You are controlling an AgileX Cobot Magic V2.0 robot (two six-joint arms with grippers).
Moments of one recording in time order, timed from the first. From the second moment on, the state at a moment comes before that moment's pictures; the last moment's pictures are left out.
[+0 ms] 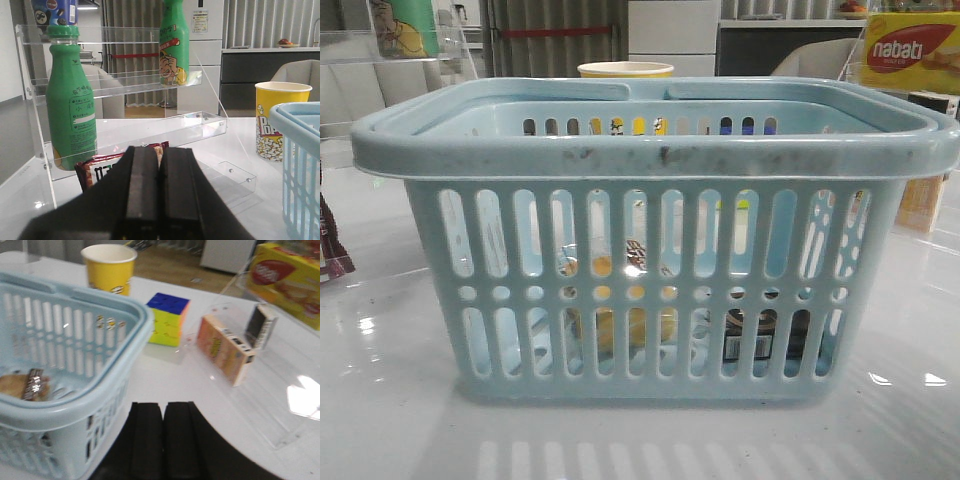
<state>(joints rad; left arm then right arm) -0.04 0.00 0.01 -0.09 -0.03 0.13 0.17 0.32 -0.40 0.06 0.36 -0.10</state>
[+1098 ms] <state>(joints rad) -0.04 0.00 0.01 -0.09 -0.03 0.13 -0.03 -0.01 0.03 0.06 -0.01 -0.02</state>
